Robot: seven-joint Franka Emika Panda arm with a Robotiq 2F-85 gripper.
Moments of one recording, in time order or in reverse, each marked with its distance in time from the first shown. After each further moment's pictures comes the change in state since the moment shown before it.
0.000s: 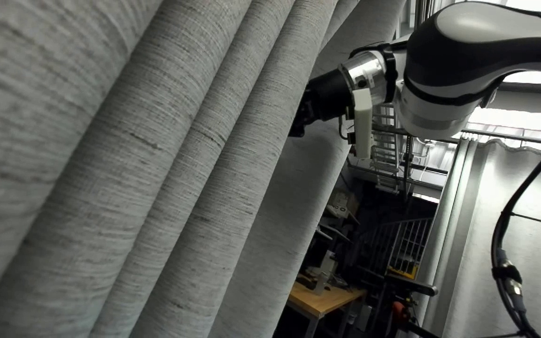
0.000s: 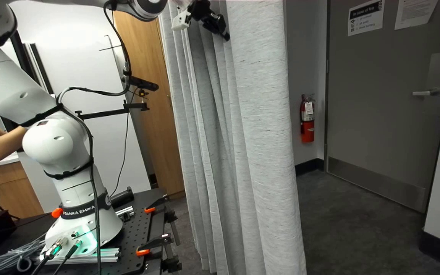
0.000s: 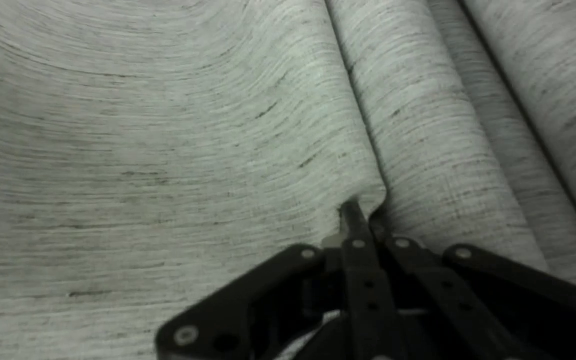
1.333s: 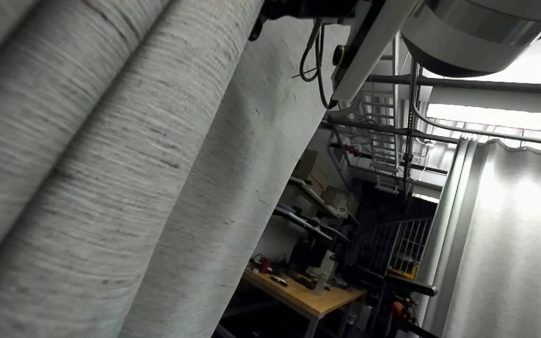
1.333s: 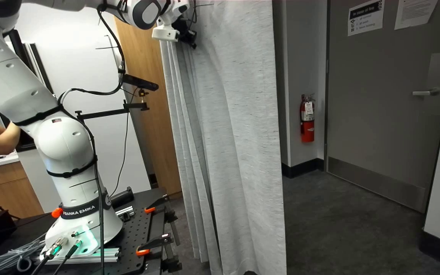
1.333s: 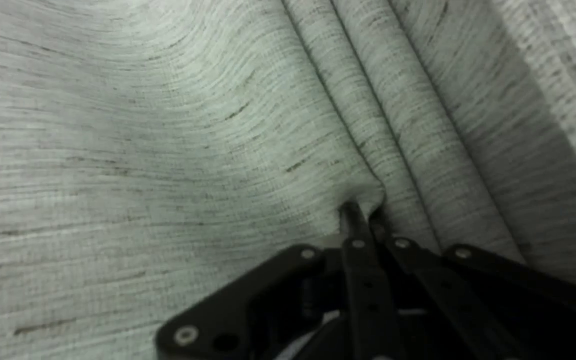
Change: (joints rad) arm 0.282 0.077 0.109 0.074 0.329 0.056 -0.213
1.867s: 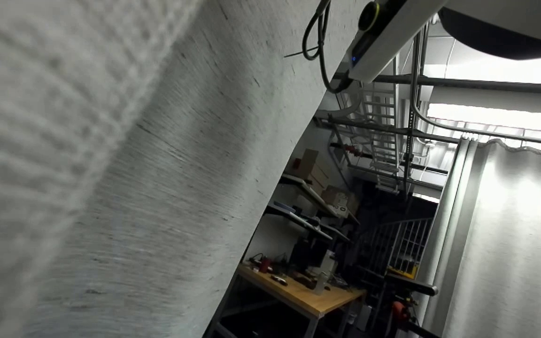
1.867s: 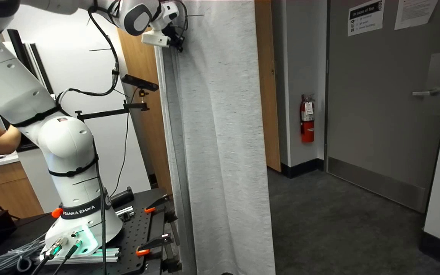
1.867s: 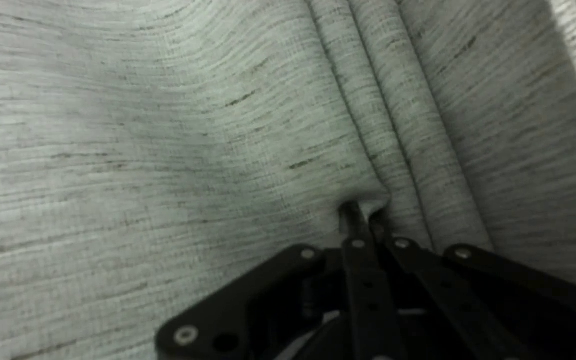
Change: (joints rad) arm 0.117 -0.024 0.010 -0.042 0.119 0.046 -0.096
